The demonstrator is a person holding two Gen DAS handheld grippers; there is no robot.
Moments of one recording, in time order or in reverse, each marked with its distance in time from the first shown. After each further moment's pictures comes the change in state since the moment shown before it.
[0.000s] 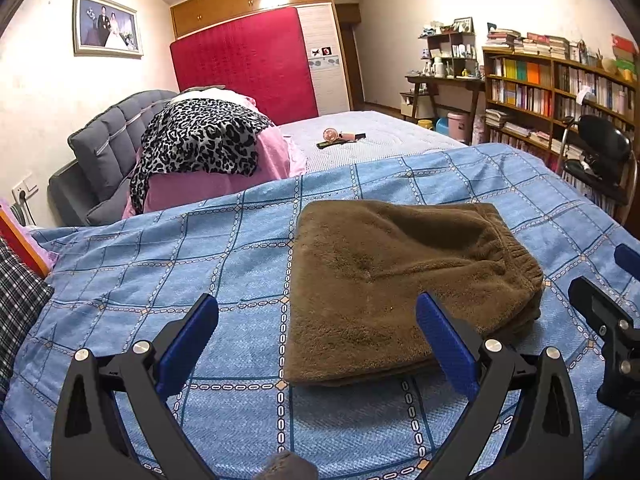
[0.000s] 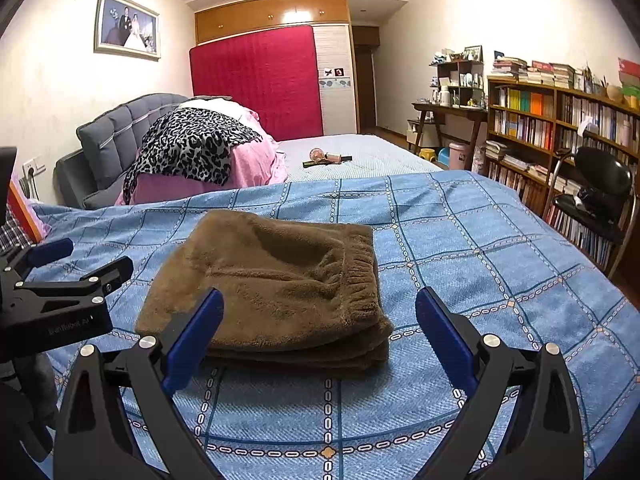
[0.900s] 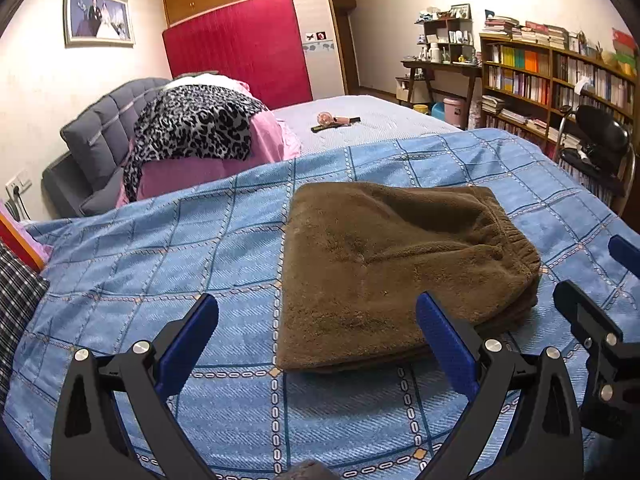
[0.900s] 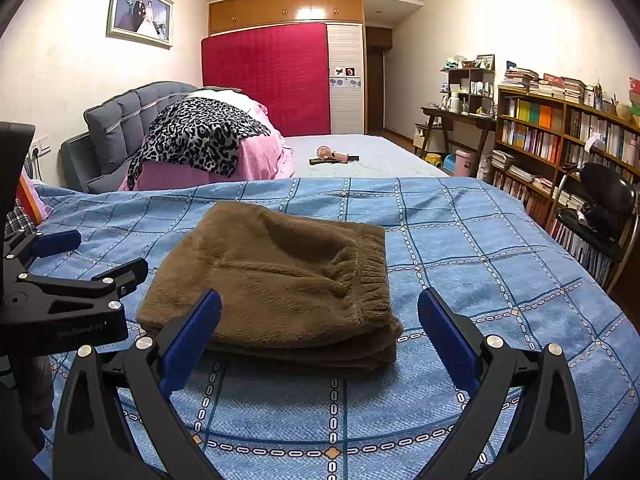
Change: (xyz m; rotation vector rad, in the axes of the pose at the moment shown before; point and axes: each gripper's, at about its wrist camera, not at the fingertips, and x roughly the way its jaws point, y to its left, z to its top) left arm 0.008 0.000 -0.004 -0.005 0.064 -0.036; right arm 0.009 0.010 -0.002 -0.045 0.018 0.014
